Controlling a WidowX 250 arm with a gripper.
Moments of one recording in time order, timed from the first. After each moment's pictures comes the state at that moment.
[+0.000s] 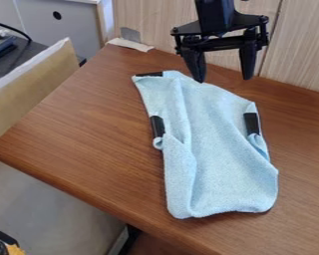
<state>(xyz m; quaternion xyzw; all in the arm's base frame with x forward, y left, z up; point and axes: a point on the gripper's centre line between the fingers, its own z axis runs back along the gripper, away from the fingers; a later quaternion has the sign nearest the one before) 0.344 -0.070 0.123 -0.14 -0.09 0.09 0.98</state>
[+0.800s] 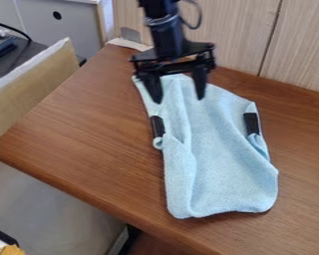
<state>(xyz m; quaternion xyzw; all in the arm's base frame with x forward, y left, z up) 0.328 -0.008 0.081 -0.12 -0.06 0.17 0.98</state>
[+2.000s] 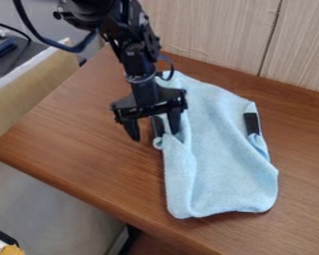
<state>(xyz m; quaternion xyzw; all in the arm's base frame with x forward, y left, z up) 0.316 0.016 0.011 -0.07 -0.07 0.28 0.96</state>
